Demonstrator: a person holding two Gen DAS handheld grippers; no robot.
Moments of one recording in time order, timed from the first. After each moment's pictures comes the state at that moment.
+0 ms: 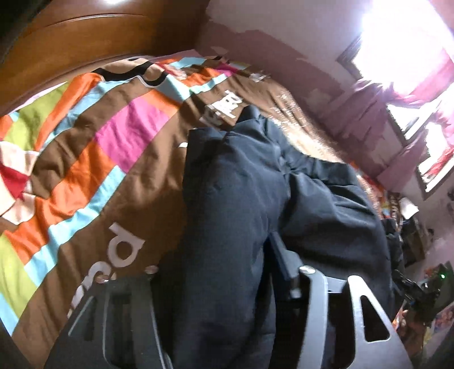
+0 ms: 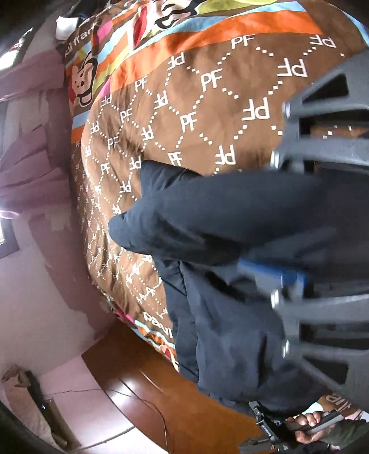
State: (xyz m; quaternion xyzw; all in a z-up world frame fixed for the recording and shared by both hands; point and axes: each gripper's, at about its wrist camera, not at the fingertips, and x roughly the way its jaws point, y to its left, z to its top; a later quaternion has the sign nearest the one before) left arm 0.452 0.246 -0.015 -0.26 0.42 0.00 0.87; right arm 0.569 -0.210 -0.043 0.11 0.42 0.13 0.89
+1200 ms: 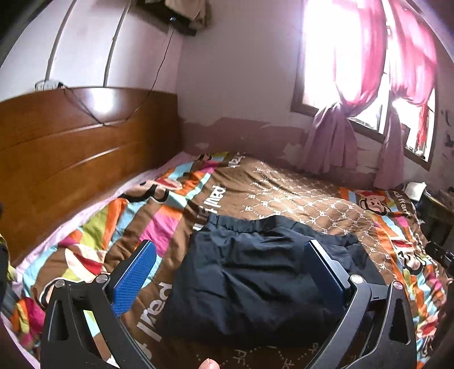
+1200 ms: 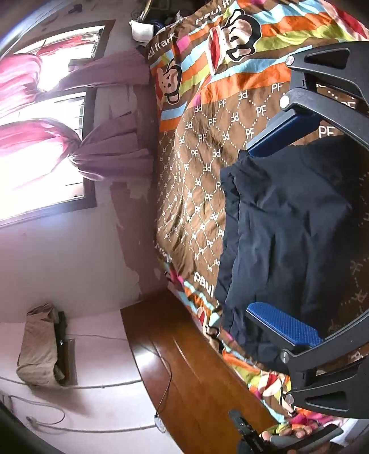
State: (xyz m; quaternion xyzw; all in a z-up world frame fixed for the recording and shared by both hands) left arm 0.309 0.158 0.144 -0.07 0.23 0.03 0.97; right arm 0.409 -0.168 0.096 0.05 0.24 0.16 0.96
